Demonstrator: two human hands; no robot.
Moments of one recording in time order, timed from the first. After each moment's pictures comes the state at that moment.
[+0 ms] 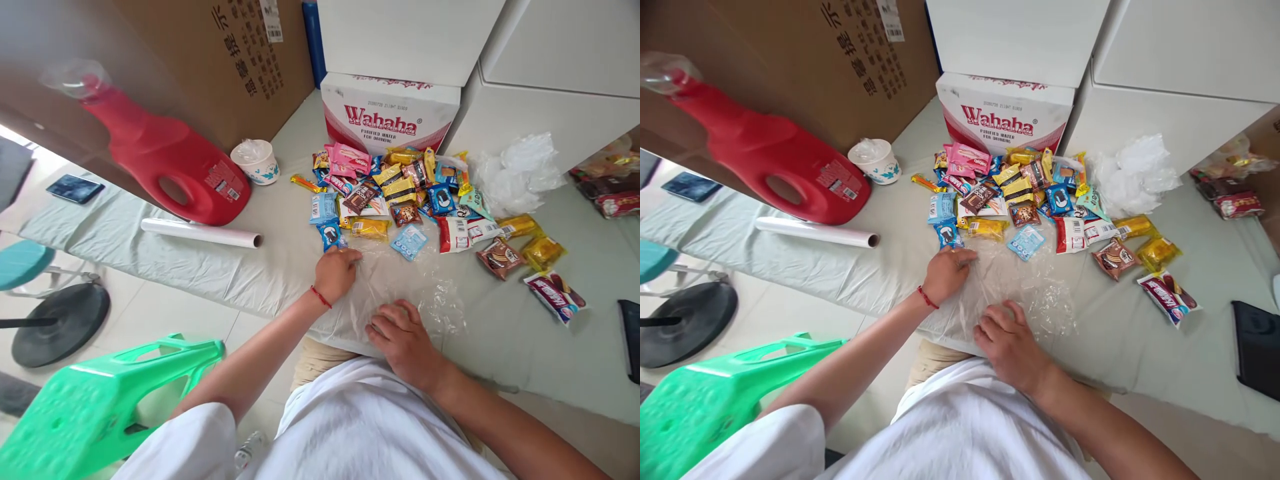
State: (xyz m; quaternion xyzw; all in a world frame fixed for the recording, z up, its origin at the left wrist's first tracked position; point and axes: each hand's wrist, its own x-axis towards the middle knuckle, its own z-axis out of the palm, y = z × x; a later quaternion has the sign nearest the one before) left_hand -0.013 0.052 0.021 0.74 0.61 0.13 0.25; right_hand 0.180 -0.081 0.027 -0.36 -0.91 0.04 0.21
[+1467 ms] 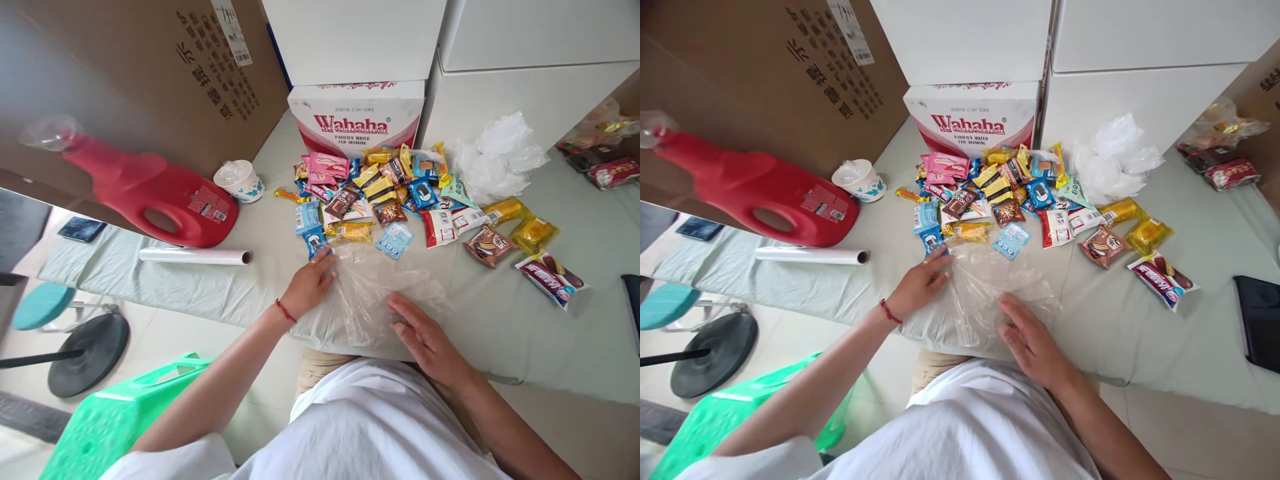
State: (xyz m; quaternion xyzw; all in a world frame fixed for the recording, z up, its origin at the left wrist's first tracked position) left_hand -0.048 0.050 0.035 0.76 0.57 0.08 0.30; right_hand 0.234 -0.094 0.006 -0.48 -0.66 0.45 0.36
